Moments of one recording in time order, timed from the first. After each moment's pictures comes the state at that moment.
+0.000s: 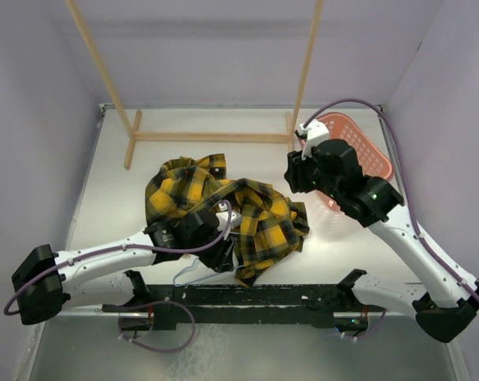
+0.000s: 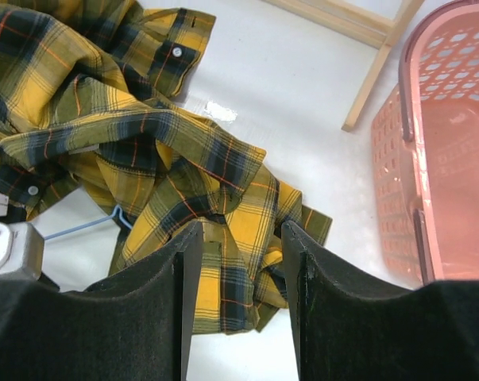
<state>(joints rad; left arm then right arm) -1.02 1.10 0.64 -0.42 0.27 -0.48 0.66 1.10 1.28 -0.74 0.18 0.15</state>
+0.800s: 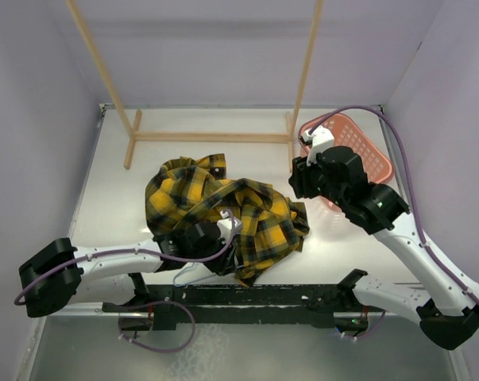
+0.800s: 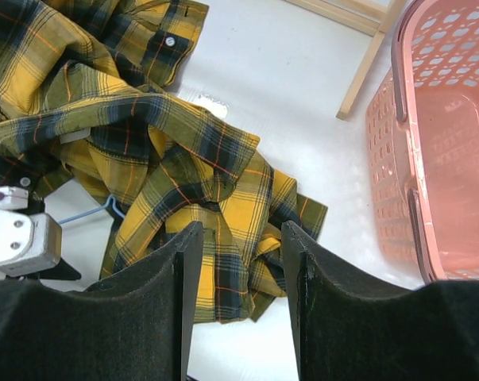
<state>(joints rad) -1.06 1.16 0.48 -0.11 0.15 -0.50 0.66 1.01 1.22 -0.75 0.20 0.16</state>
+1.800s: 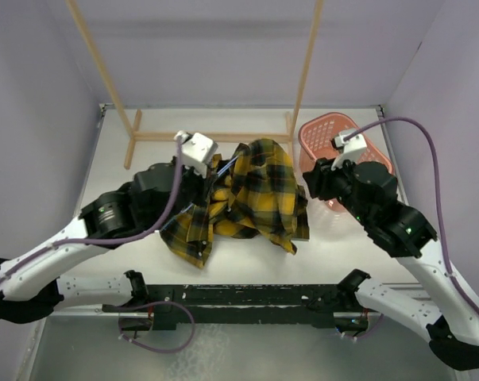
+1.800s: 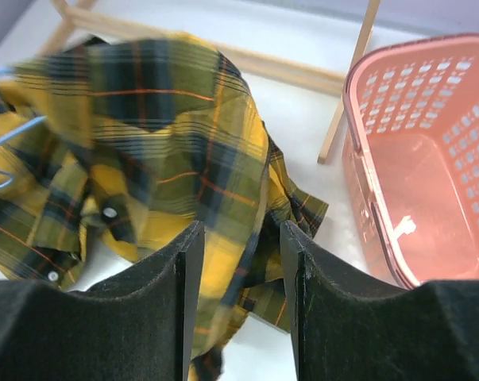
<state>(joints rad) -1.12 1.01 1.39 -0.66 -0.47 -0.22 0.66 0.84 1.17 -0.67 0.27 0.18</state>
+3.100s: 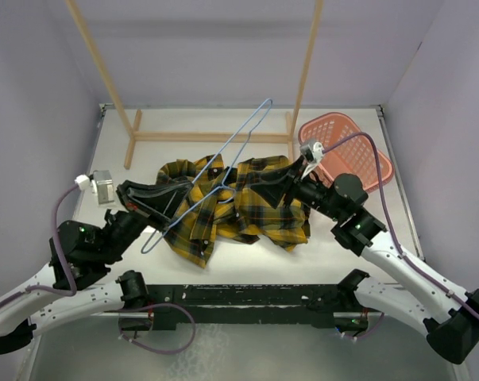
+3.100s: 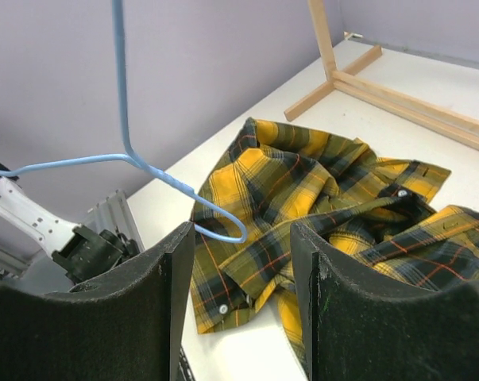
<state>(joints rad) -1.11 0.50 0.83 0.07 -0.28 -0.33 0.66 0.88 0.75 0.19 -0.33 0.41</state>
